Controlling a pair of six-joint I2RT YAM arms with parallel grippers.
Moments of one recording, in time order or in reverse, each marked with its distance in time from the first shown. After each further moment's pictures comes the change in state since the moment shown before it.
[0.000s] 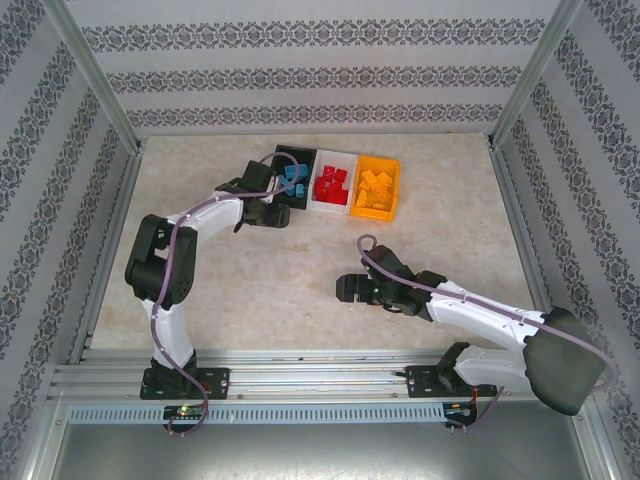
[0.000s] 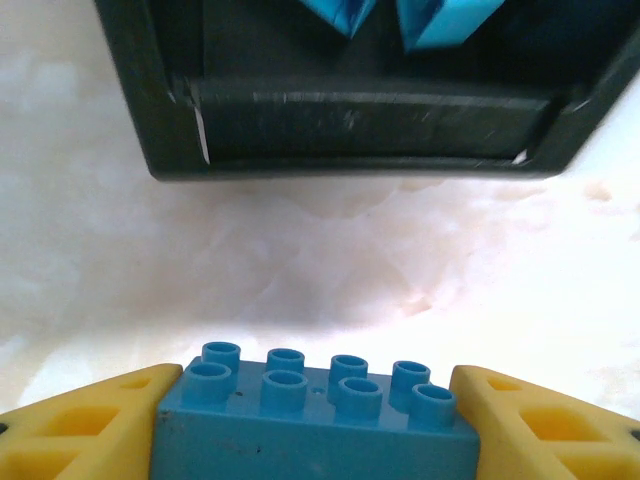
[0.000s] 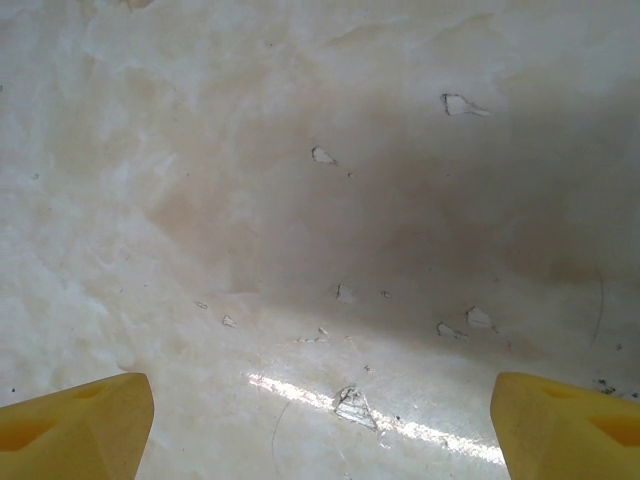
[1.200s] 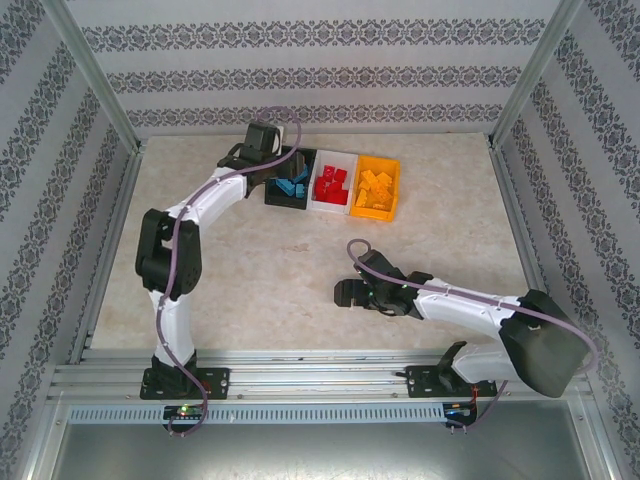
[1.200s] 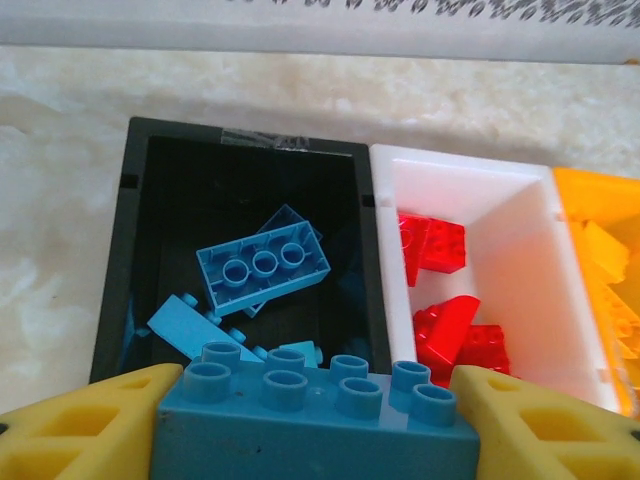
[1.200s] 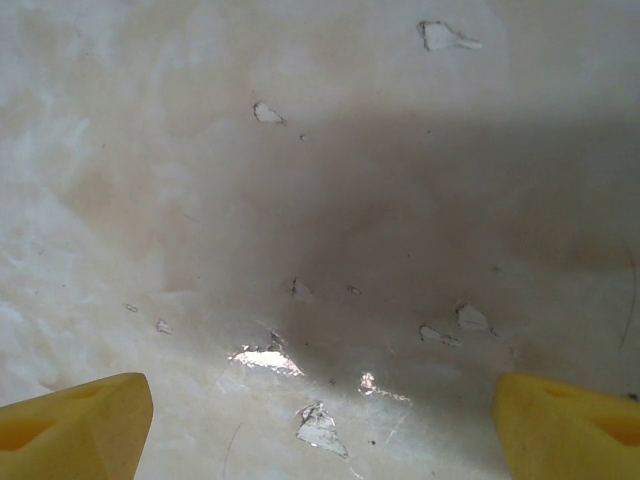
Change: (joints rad) left arm 0.004 0.142 0.348 0.144 0.006 -0.074; right arm 0.010 0.131 -0.021 0.063 0.005 0.023
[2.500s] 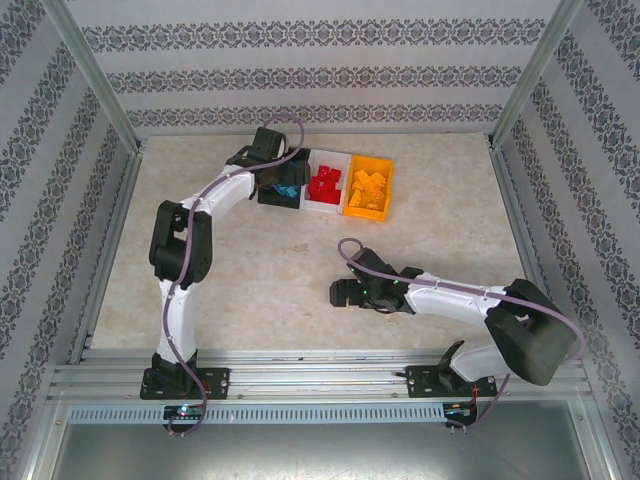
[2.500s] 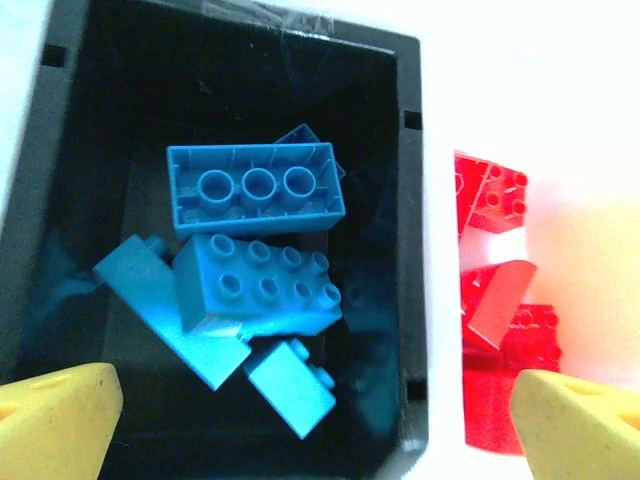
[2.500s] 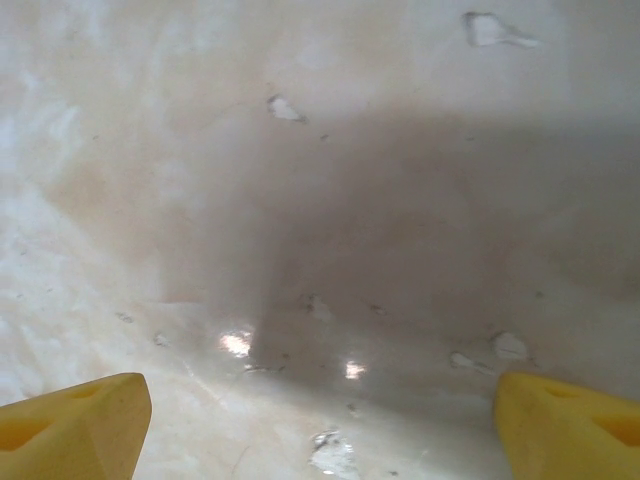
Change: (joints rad) left arm 0.006 0.079 0.058 -0.112 -0.008 -0.039; right arm 0.020 0.080 0.049 0.001 -0.008 -0.024
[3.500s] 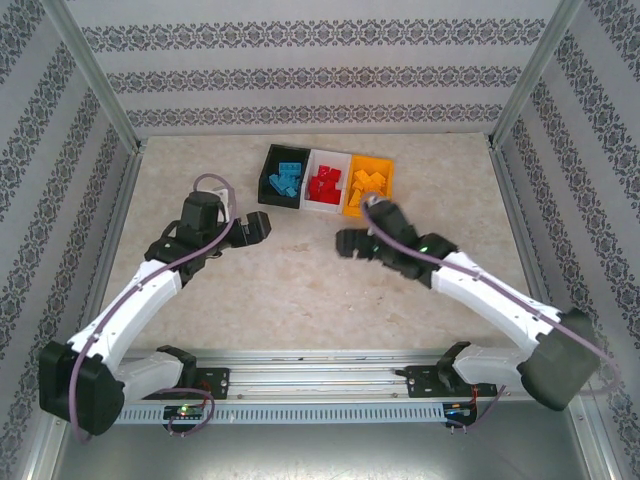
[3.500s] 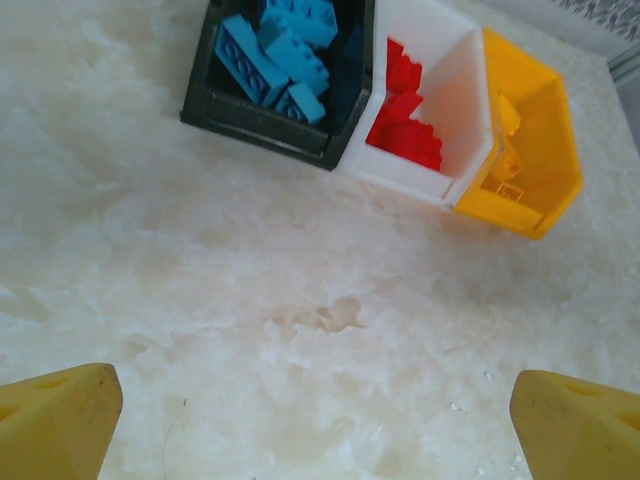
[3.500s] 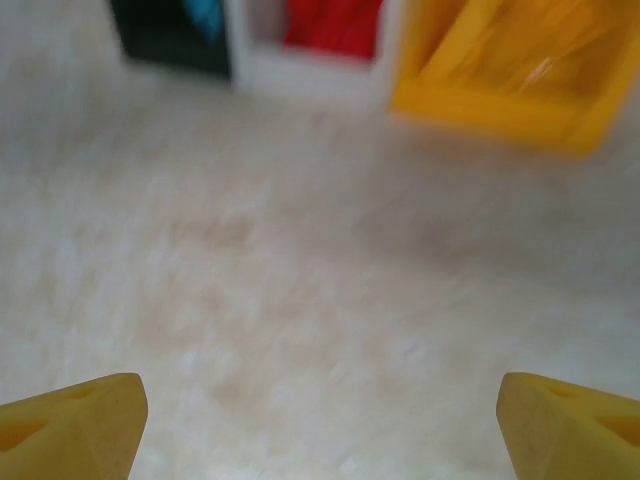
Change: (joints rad) left arm 0.004 -1.021 -0.888 0.040 0.047 -0.168; right arm -0.200 -0.177 0.365 -0.249 0.156 -0.240
